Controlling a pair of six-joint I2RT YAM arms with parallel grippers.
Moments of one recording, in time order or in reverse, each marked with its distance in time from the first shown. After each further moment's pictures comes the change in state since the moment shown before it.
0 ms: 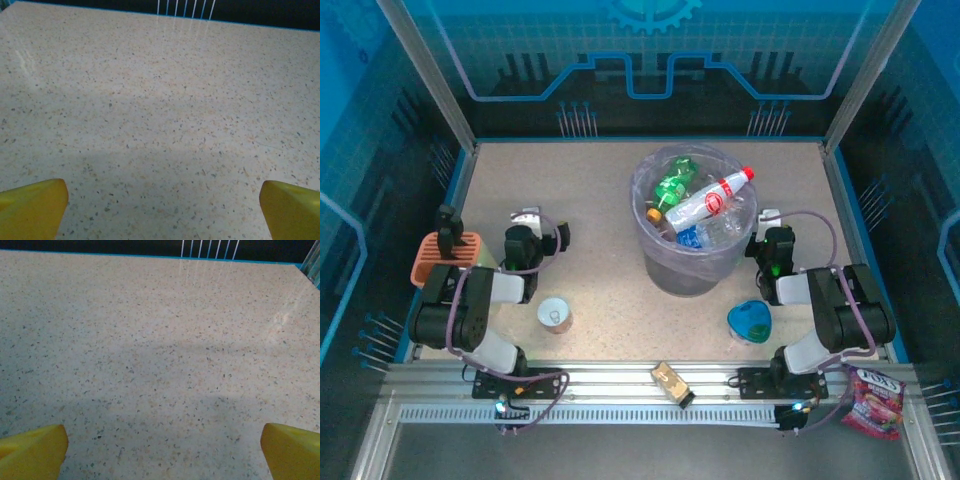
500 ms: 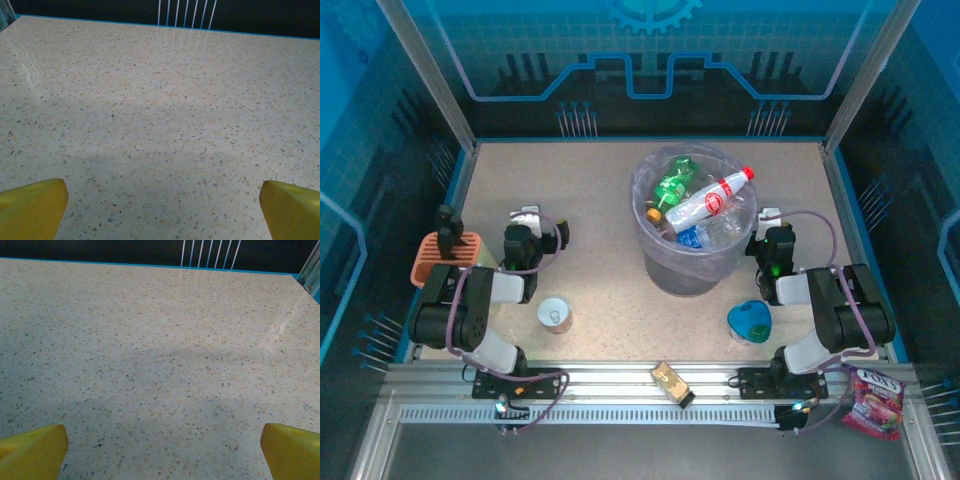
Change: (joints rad) left arm 0.000 0.000 0.000 0.026 -0.004 0.016; right arm 0.002 0.000 0.000 0.022 0.001 -0.011
